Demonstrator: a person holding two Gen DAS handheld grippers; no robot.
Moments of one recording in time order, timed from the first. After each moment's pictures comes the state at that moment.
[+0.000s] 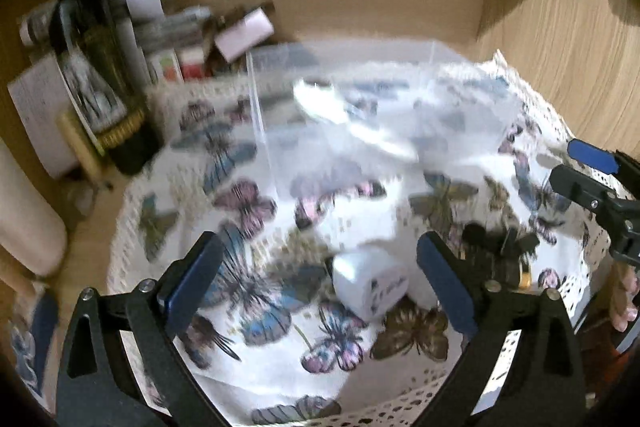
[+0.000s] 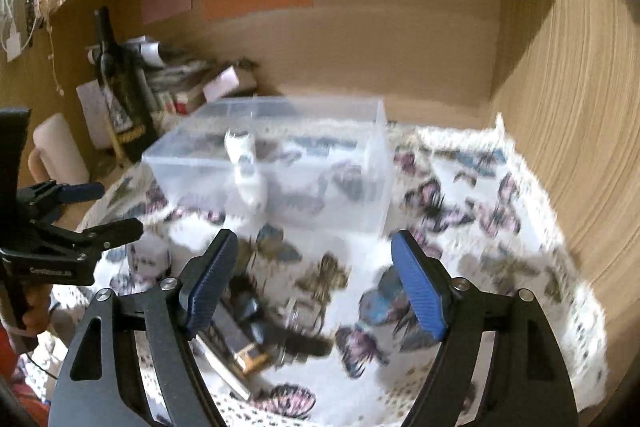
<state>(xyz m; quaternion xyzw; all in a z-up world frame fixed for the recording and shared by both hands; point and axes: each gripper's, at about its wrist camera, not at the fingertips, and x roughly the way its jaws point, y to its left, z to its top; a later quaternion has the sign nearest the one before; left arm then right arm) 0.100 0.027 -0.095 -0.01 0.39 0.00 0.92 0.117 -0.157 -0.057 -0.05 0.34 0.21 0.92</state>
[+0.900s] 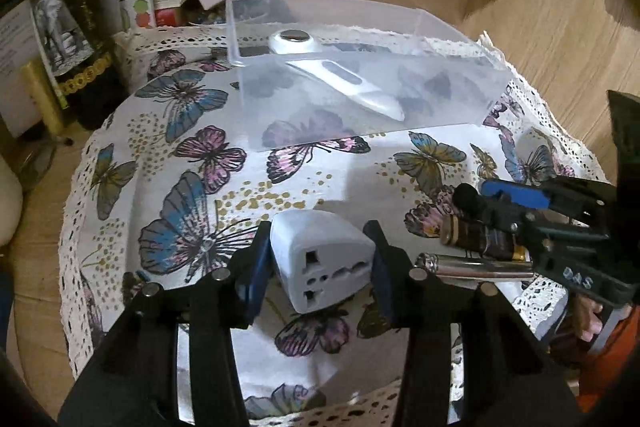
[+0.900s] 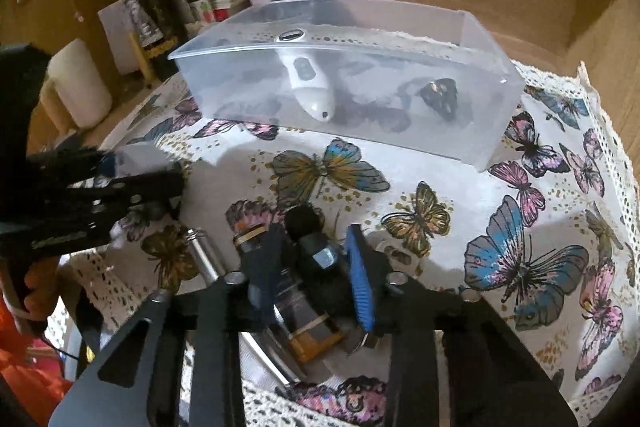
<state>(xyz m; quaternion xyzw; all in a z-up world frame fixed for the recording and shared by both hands) 0.095 0.040 -0.116 -0.06 0.42 -0.04 0.90 0.129 -0.119 -0.106 -0.07 0.44 0.28 0.85</state>
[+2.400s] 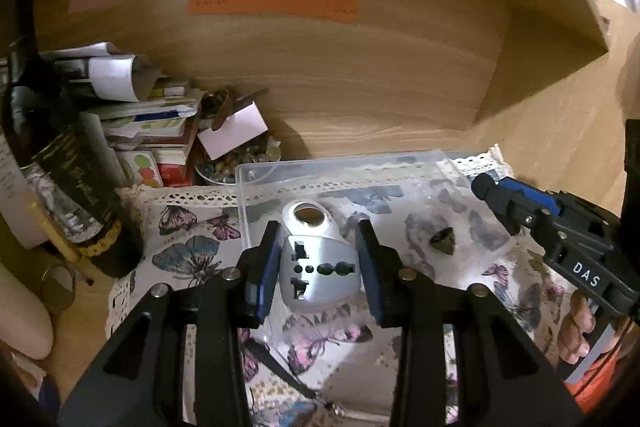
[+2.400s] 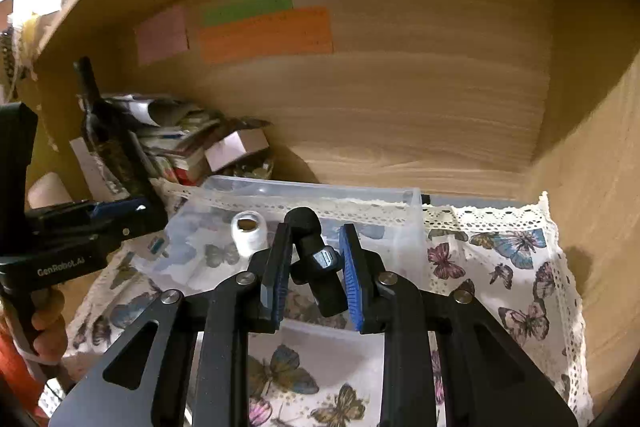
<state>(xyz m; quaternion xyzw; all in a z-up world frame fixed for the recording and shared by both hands) 0.189 0.056 -0.025 -0.07 0.33 -0.02 0.94 0.205 -0.107 -0.011 -0.04 0.30 0.24 0.92</state>
